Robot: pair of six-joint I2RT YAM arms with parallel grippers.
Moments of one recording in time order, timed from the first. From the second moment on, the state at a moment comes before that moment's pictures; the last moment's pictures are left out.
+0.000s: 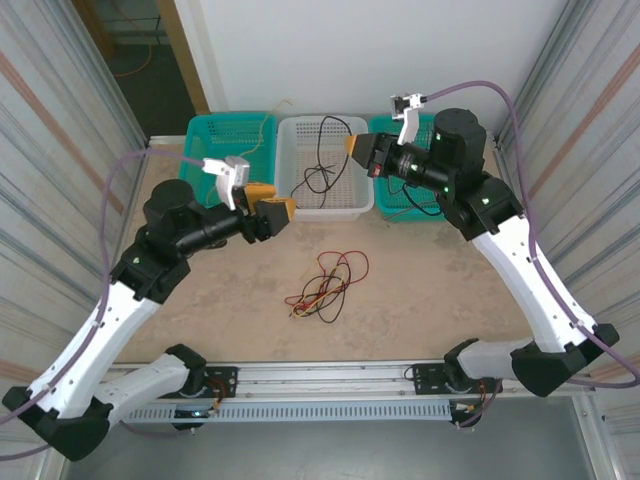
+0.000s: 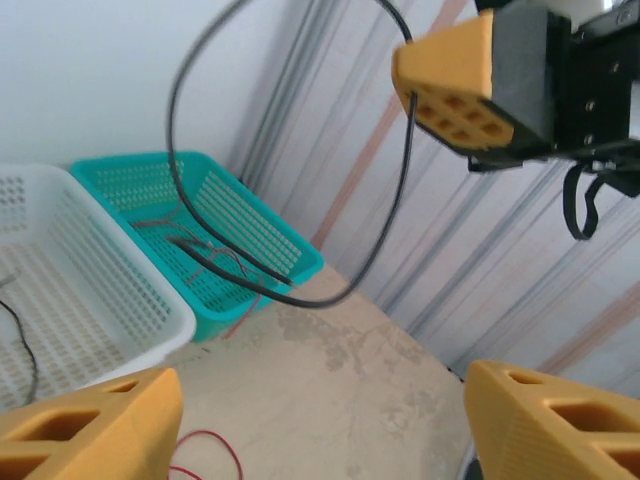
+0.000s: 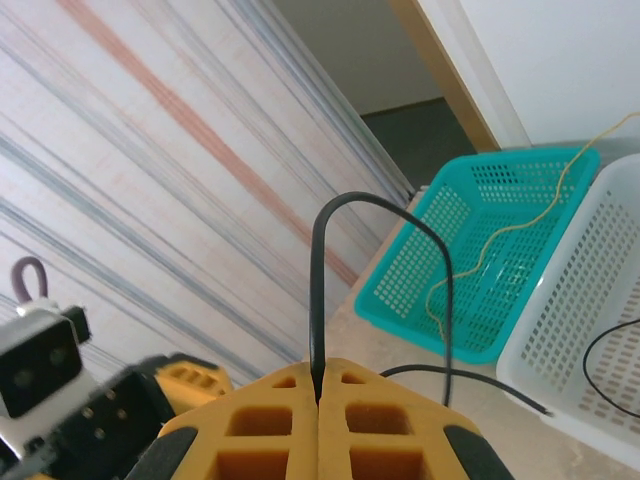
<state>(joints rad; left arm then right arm) -0.57 0.95 1.14 -0.32 0.43 -0.37 0.53 1.29 1.60 -0.44 -0.40 0.63</state>
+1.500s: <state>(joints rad) -0.58 1.20 0.94 -0.45 0.26 -0.47 0.51 1.48 1.45 -0.56 -0.24 0.57</state>
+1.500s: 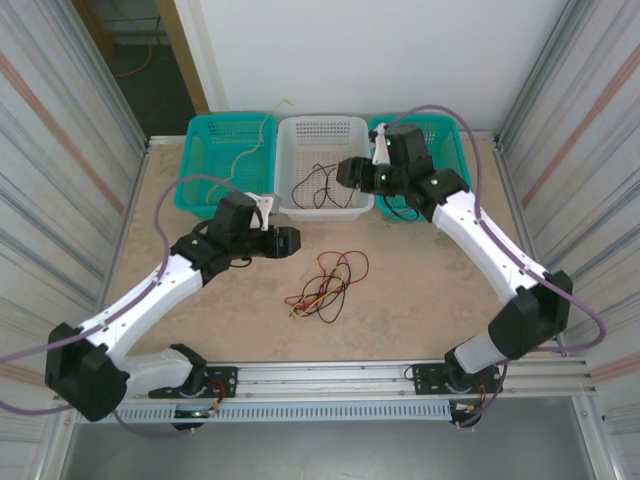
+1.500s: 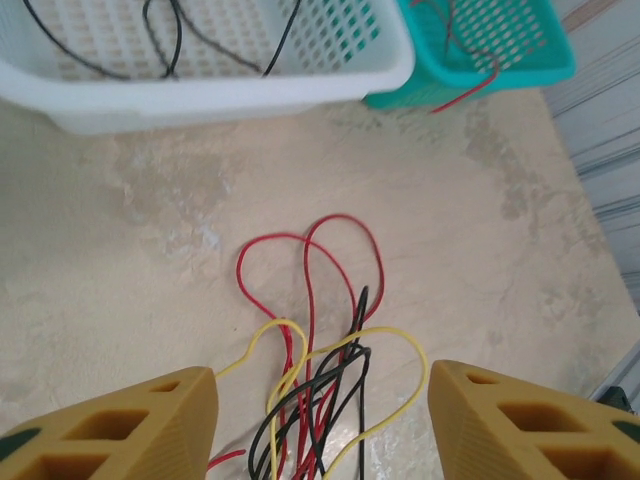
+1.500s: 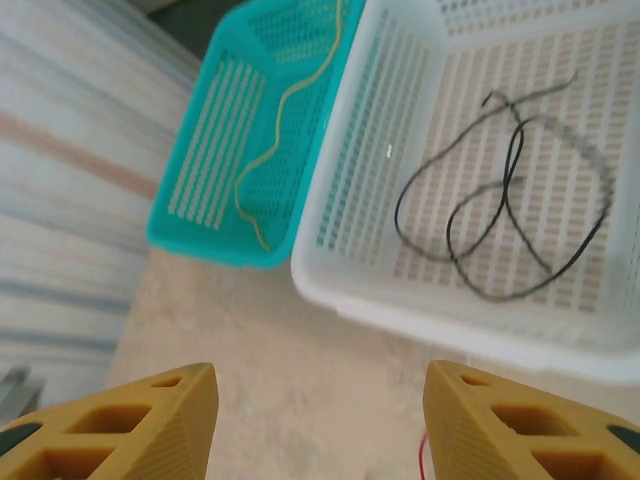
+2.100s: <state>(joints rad) -0.70 1.52 0.95 -0.40 0.25 -0.51 0.72 1.36 1.01 -0.61 -0.15 0.70</state>
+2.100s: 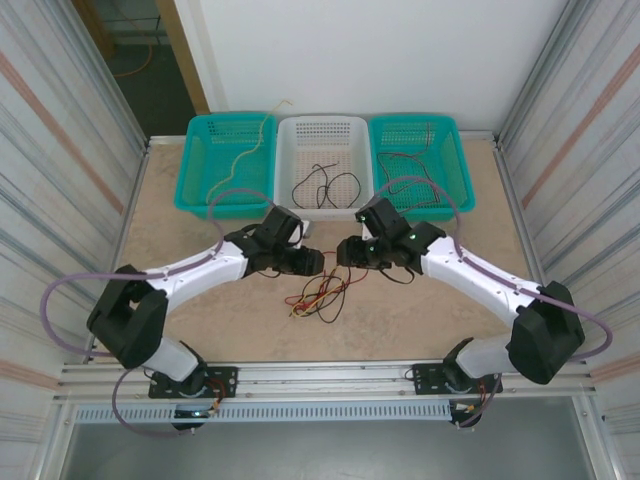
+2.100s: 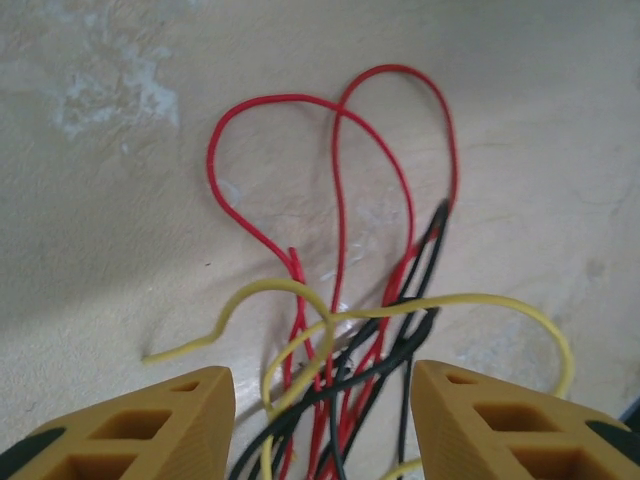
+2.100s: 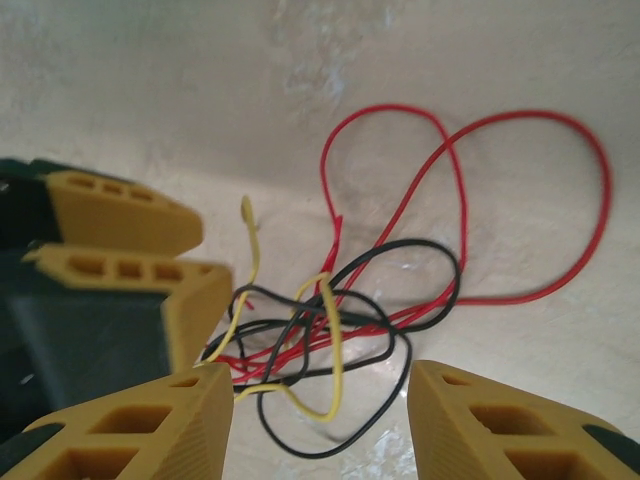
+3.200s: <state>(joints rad) -0.80 1.36 0.89 -0.35 0.21 -0.40 0.77 1.46 0.96 -0.55 -0.13 0.79</state>
